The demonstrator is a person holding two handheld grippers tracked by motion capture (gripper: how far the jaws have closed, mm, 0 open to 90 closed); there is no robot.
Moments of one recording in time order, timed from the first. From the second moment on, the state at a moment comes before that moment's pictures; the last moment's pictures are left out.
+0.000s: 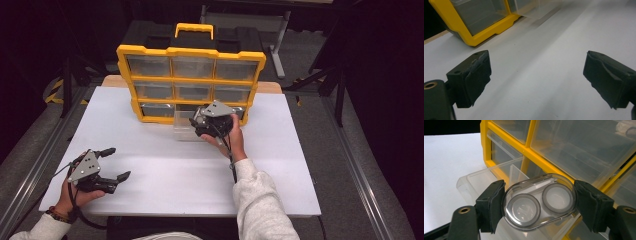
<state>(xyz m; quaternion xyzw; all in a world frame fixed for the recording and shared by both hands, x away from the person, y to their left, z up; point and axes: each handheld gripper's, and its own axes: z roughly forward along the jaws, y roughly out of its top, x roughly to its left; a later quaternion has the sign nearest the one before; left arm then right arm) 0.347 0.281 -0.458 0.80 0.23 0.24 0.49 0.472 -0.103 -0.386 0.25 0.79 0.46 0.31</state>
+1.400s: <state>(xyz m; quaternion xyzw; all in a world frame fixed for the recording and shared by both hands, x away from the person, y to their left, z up) 0.347 0.280 -0.459 0.81 0.23 0.25 0.49 0.461 -0.111 -0.378 0.25 0.77 0.48 0.32</state>
